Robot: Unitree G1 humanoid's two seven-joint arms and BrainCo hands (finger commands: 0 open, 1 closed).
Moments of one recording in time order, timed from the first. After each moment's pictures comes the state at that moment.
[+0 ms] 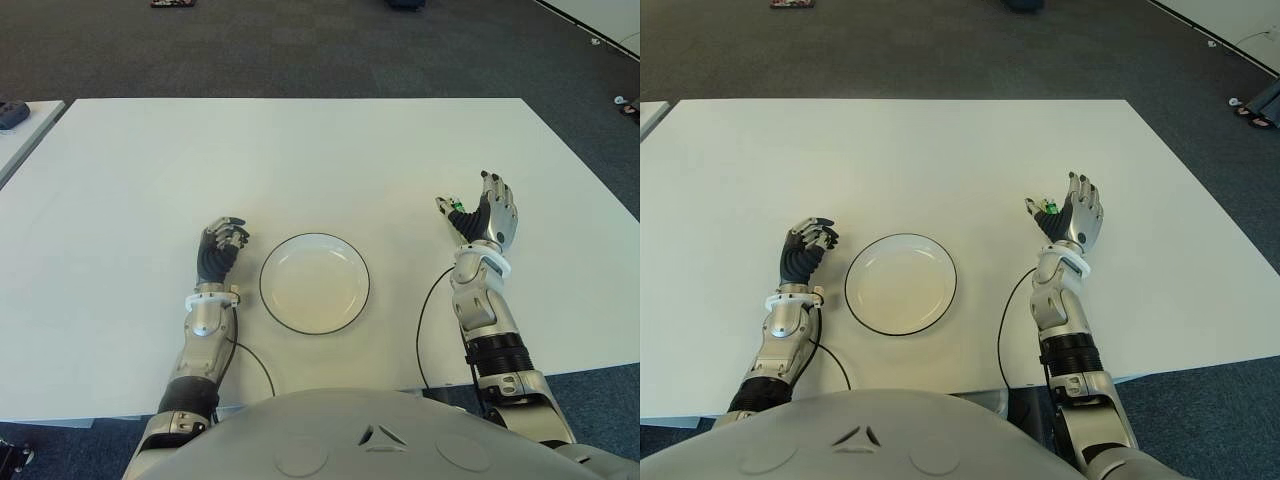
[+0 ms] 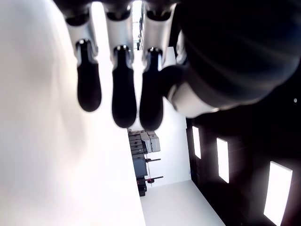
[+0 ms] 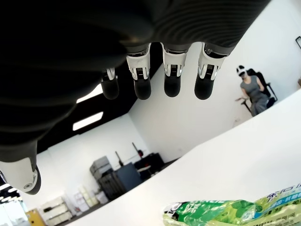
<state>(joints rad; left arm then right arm) 0.13 0.06 0.07 0.45 0.09 -0.47 0.17 -0.12 -0.28 0.09 0.16 -0.70 0.45 -0.45</state>
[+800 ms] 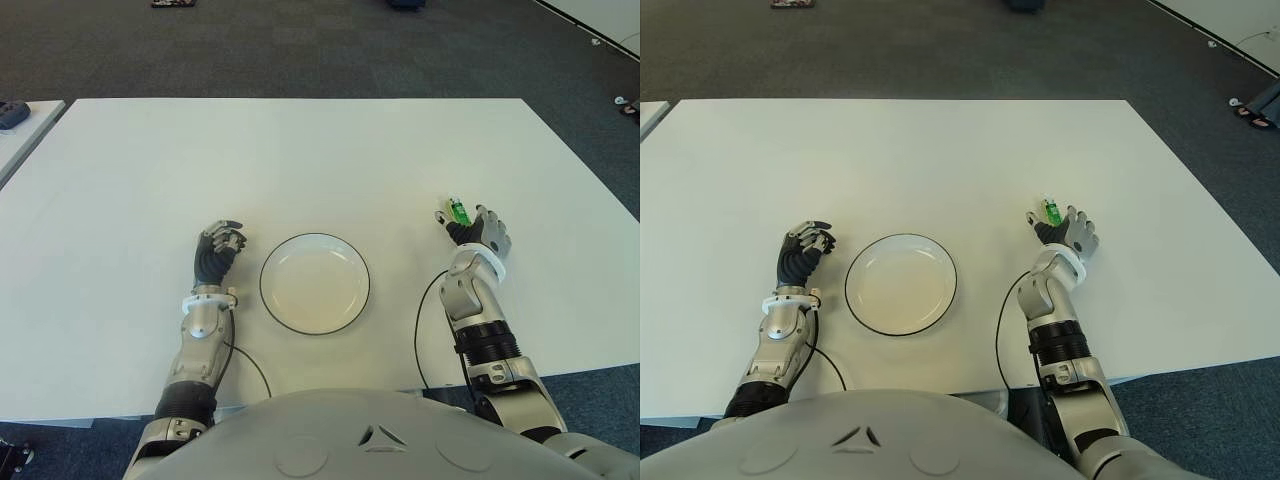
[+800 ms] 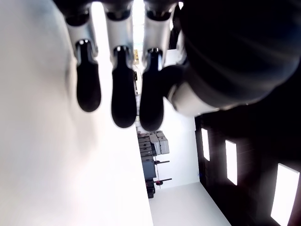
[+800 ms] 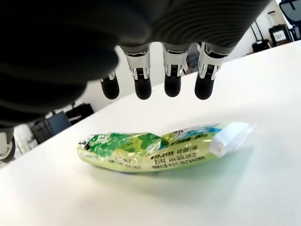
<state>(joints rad) 0.15 0.06 0.06 0.39 0.09 -0.40 0.17 -0.19 -0.28 0.18 0.18 -0.74 0.86 -0.16</state>
